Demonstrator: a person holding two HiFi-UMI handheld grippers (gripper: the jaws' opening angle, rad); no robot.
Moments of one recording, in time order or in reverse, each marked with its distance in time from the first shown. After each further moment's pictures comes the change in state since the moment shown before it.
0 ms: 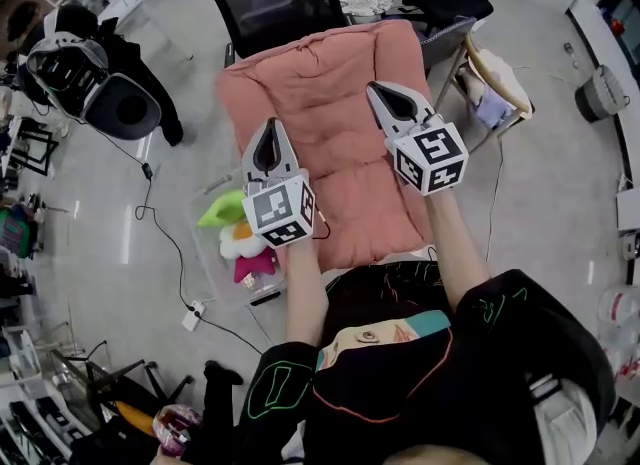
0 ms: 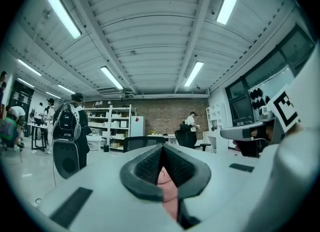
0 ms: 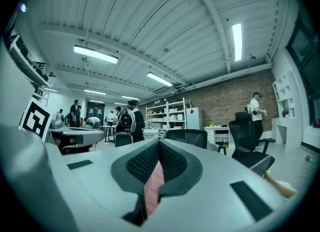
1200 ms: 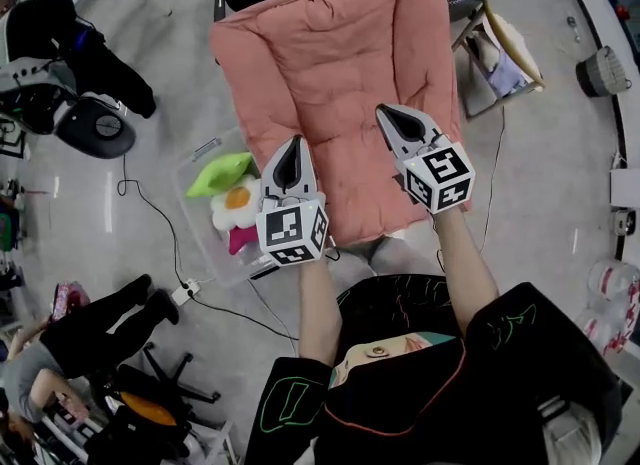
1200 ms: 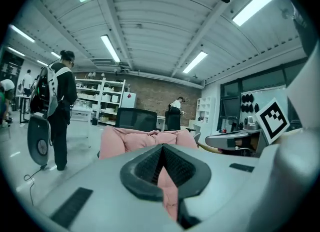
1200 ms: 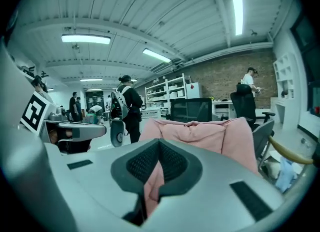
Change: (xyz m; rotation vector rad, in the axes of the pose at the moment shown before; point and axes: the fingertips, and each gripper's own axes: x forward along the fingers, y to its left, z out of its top) left arm -0.037 0.036 -0.119 -0.146 0.235 -0.152; right arm 0.017 0.071 -0.133 0.086 0.270 0.015
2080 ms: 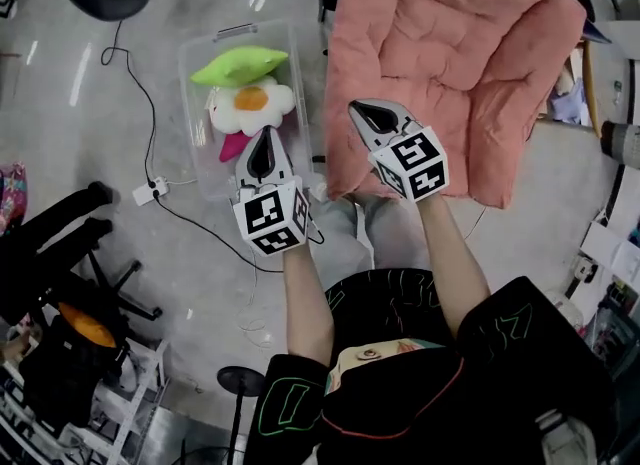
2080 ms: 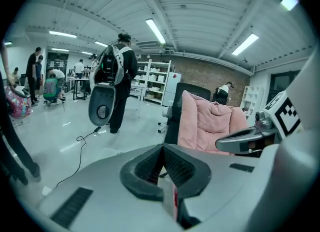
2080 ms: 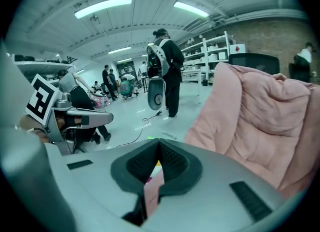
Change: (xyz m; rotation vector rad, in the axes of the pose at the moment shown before) left arm -0.156 0.246 -0.168 -0.231 0.226 0.451; right arm 0.145 0.263 -0.168 -0.116 0.418 0.396
